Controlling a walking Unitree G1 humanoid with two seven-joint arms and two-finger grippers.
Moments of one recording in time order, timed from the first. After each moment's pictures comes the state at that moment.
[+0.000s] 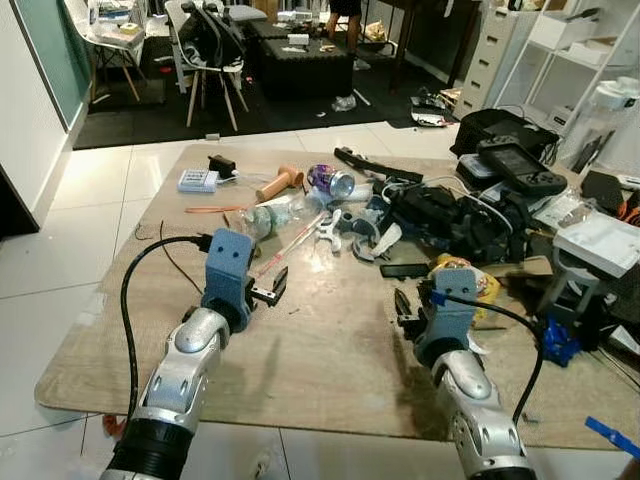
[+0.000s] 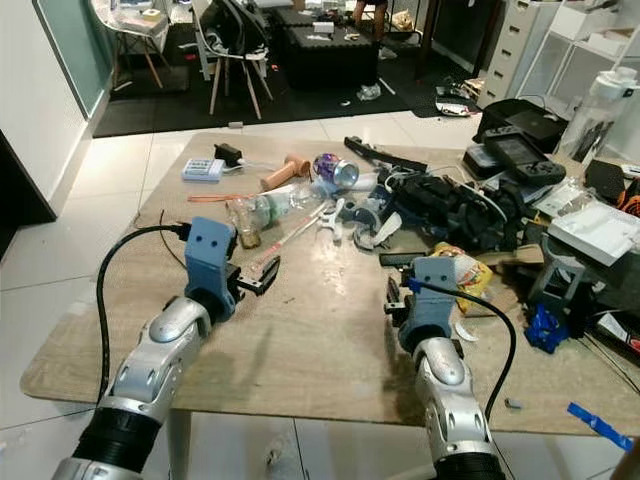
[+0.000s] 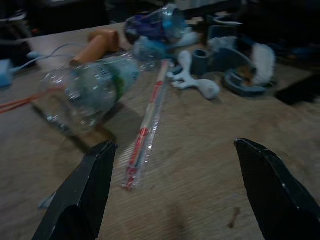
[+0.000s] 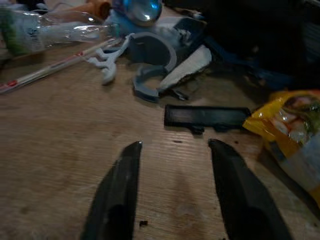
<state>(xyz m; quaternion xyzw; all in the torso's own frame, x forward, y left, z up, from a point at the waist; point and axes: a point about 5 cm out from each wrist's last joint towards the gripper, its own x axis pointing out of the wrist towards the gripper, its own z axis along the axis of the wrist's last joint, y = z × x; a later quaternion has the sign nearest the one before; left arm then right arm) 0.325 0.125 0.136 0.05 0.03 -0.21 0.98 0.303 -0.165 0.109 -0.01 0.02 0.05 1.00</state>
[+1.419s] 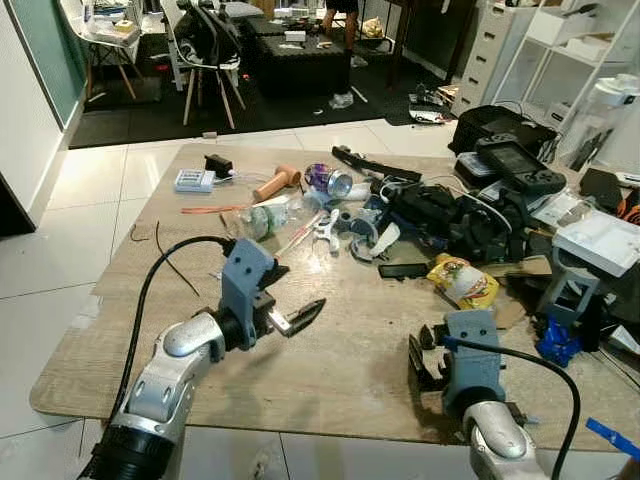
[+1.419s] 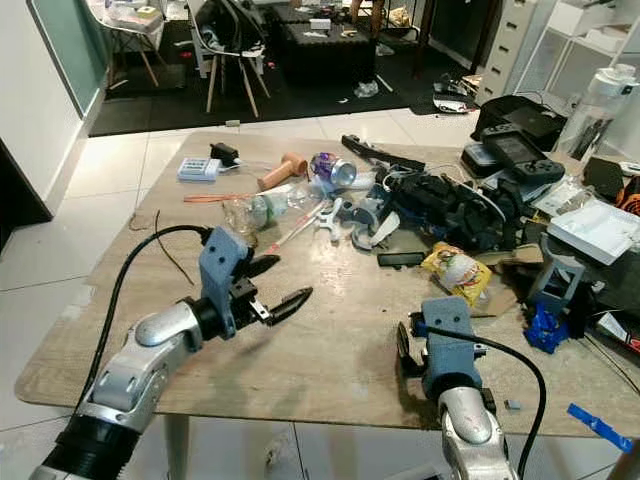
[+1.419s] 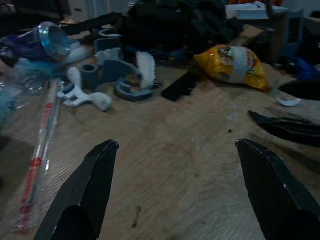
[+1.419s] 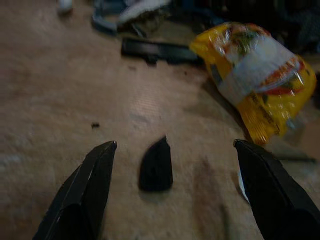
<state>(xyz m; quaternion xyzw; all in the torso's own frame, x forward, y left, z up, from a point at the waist) 0.301 0.108 0.142 0.04 0.02 -0.42 0.91 0.250 -0.184 0.097 -0.08 0.07 -0.01 0.99</state>
